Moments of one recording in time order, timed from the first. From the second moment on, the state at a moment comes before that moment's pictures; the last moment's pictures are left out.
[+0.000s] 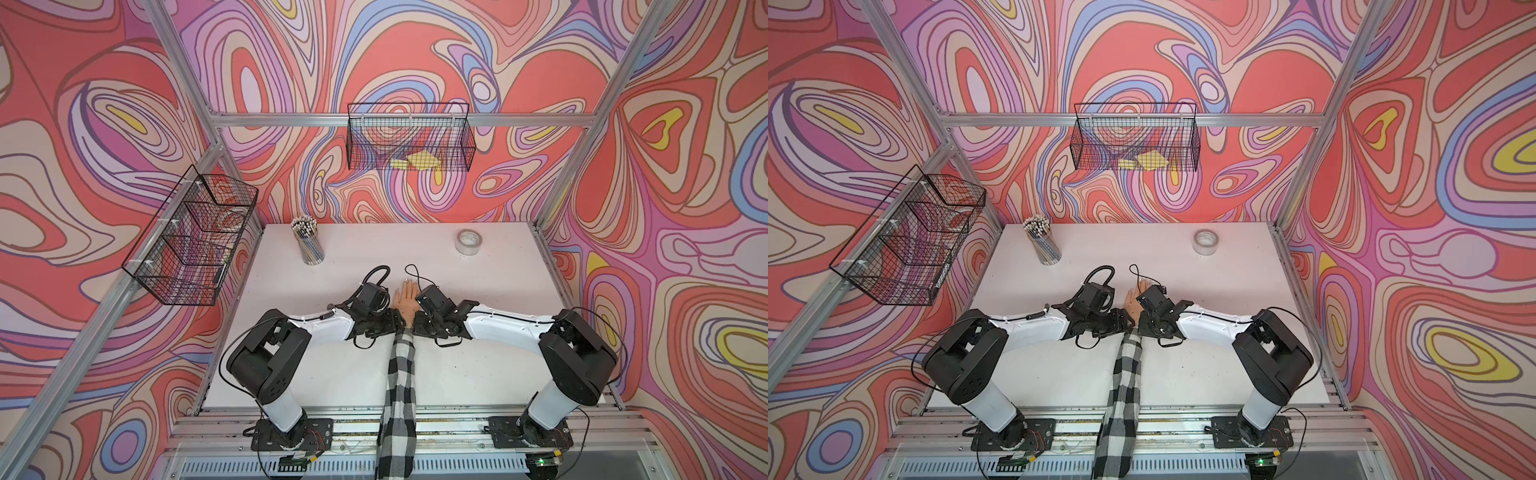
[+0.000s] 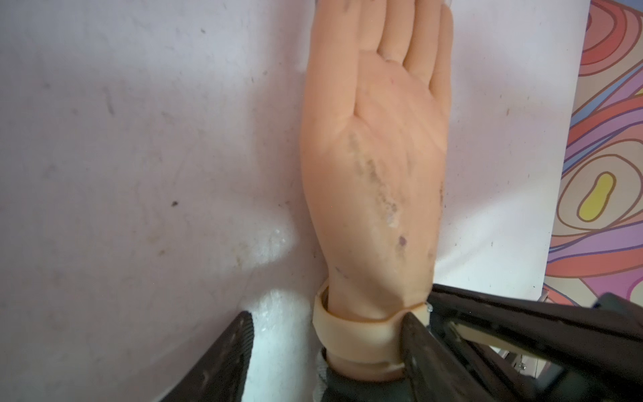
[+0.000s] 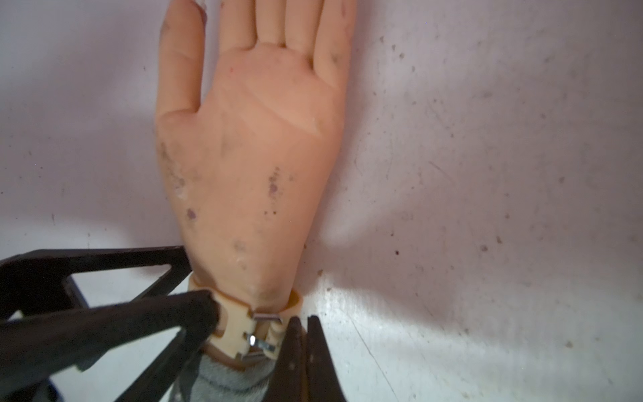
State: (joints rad) left arm -0.61 1.68 0.82 -0.09 0.30 -0.80; right arm 0.76 1.65 0.97 -0.37 -0.02 0.83
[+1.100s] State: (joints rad) left arm -0.61 1.67 0.80 -0.07 0.30 -0.80; right arm 0.71 1.60 0.93 -0.34 -0.08 0.85
